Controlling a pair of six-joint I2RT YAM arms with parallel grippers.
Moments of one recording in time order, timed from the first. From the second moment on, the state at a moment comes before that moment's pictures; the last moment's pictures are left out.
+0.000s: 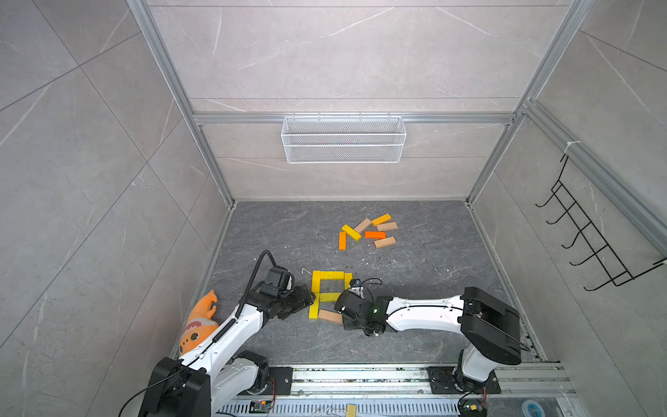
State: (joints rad) left arm -0.37 1.05 0.51 -0.49 0.28 -0.73; right arm 1.16 1.73 0.97 -0.39 0.24 0.96
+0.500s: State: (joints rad) left arm -0.38 1.05 0.51 -0.48 0.28 -0.73; right arm 1.14 1.73 0.99 -0.42 0.27 0.94
